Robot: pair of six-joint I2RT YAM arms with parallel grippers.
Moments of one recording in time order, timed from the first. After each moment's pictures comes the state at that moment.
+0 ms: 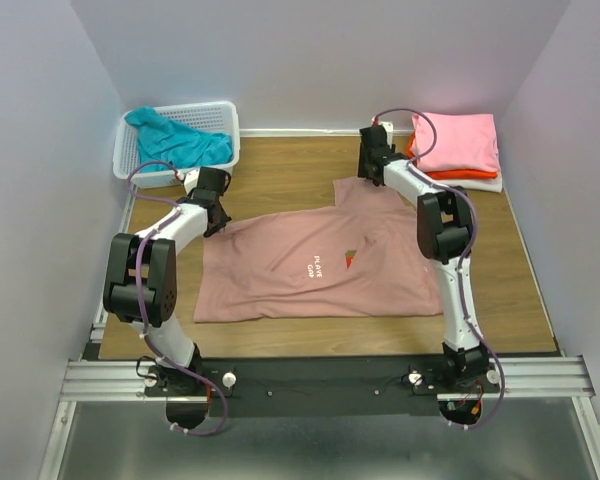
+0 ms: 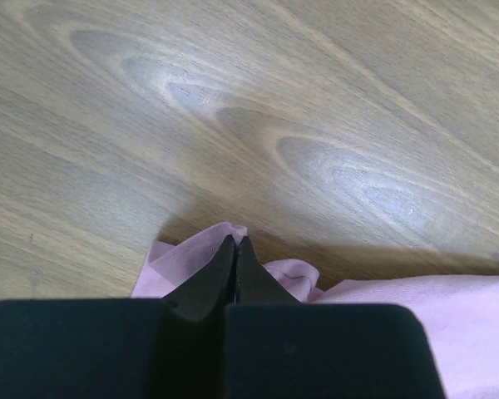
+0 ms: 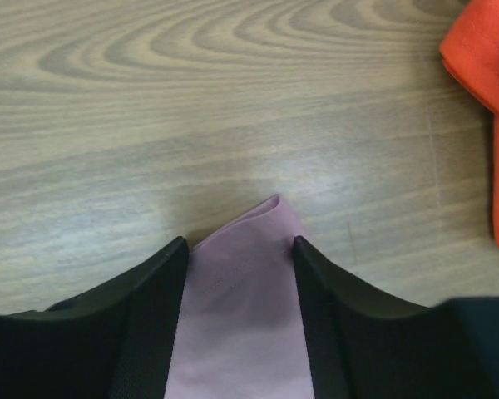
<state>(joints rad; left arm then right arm) -0.16 1.70 1.07 -0.34 -0.32 -0.61 0.31 2.45 1.98 -0.30 0.40 0.25</state>
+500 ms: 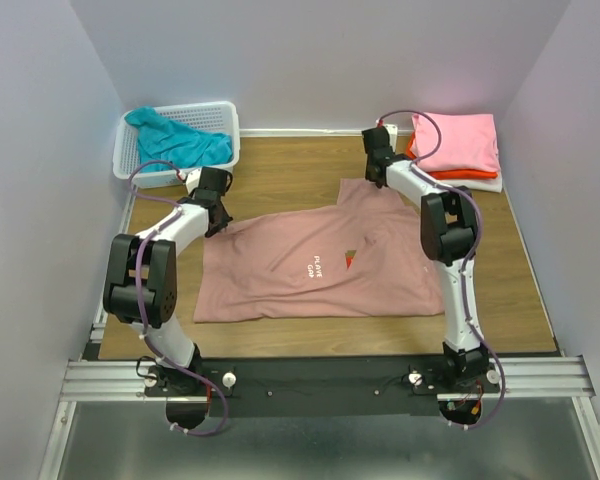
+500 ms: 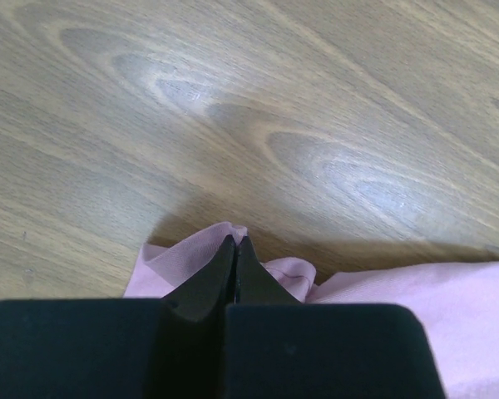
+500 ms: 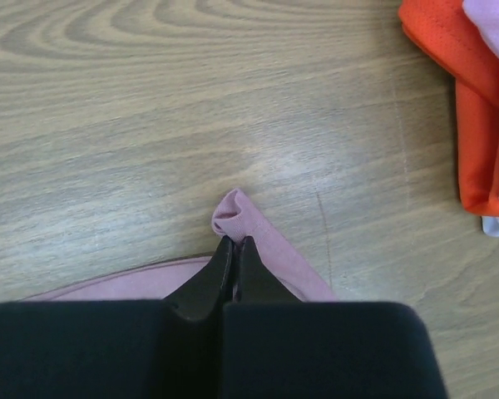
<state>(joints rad) -0.17 1.70 1.07 -0.34 -0.32 -0.61 0.31 2.39 1.91 -0.32 0.43 0.29</state>
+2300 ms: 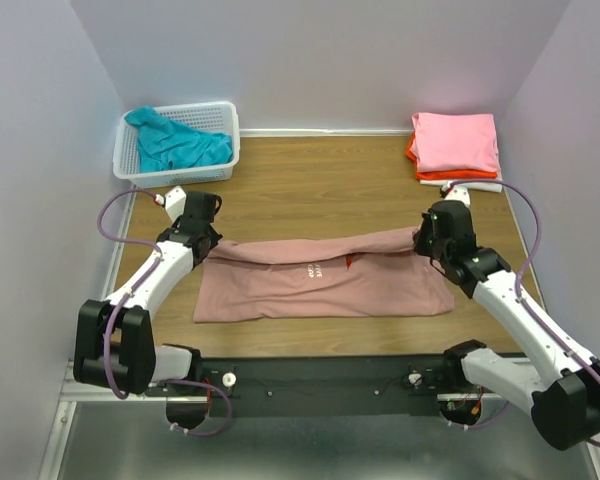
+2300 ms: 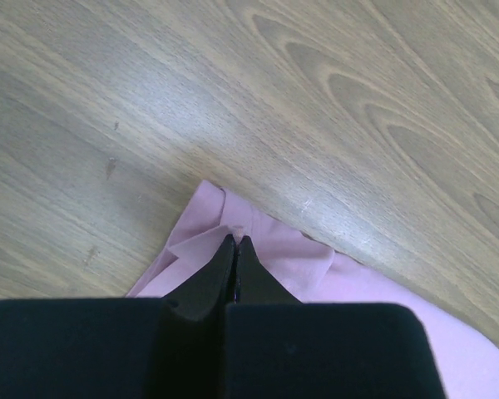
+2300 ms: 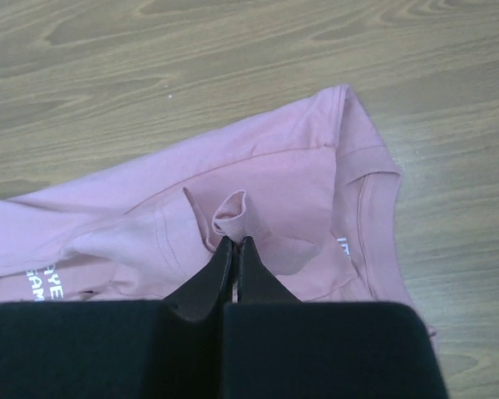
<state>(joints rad) -0.19 1.30 0.81 -0.40 -0.39 -0.76 0.35 1.01 0.76 -0.40 0.27 0.42</state>
